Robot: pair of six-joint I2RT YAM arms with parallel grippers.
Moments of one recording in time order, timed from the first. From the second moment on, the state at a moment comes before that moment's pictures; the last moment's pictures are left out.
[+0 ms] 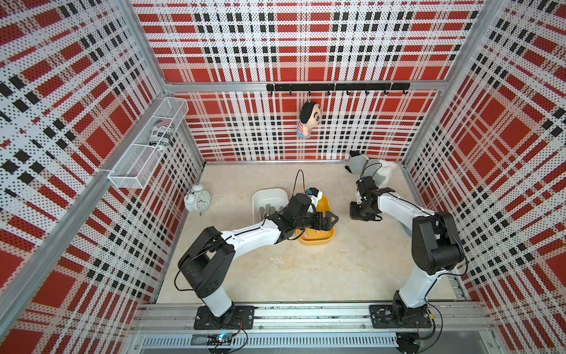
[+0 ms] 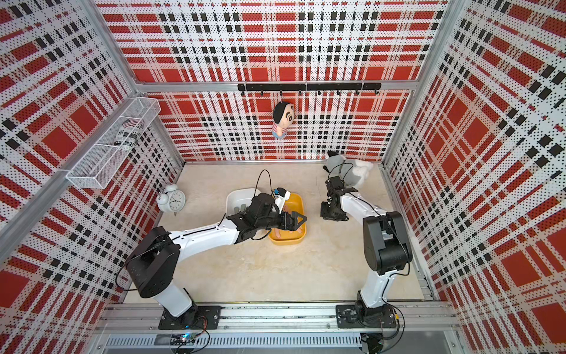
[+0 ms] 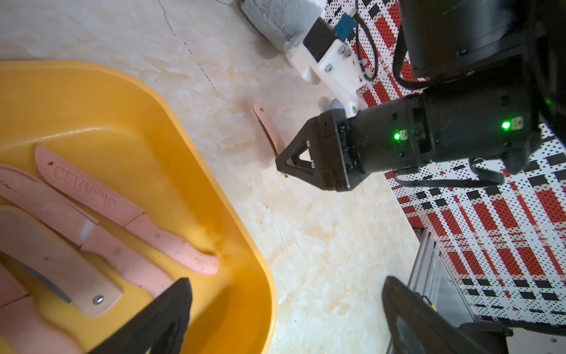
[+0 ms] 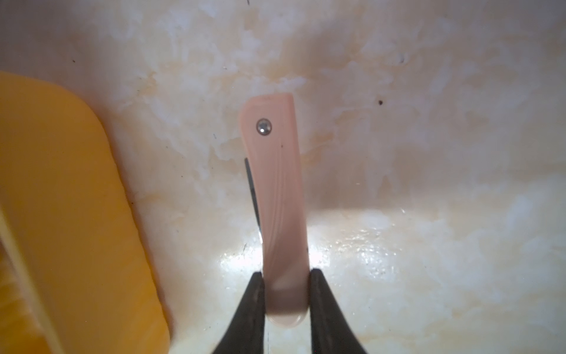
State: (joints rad) left arm -0.77 1.66 1.03 0.10 0.28 -0.58; right arm 0.23 1.78 1.24 -0.69 -0.05 0.34
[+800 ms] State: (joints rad) left arm -0.69 1.48 0.91 0.00 0.20 -0.57; right arm 0.37 1.74 1.46 -0.82 -0.07 0.36
